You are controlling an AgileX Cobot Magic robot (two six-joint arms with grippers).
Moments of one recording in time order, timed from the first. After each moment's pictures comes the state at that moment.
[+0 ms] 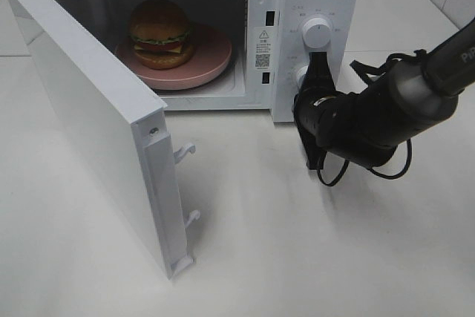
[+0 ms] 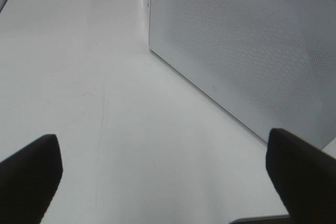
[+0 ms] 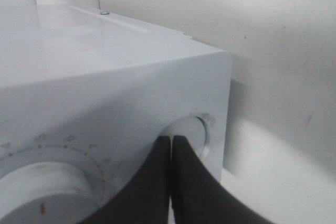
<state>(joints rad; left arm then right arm) 0.00 0.00 -0.52 -0.14 1.07 0.04 0.55 2.07 -0.91 0.83 -0.74 1.20</state>
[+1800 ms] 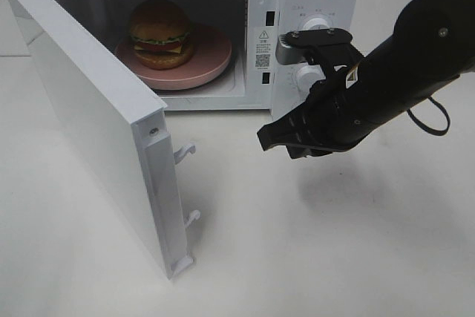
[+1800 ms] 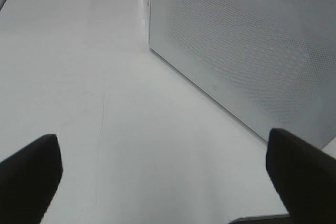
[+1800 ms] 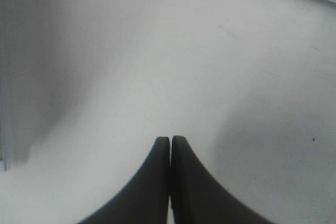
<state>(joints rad) 0.00 0.00 -0.51 -0.14 1.07 0.04 0.54 1.61 -0.88 0.16 0.35 0.06</state>
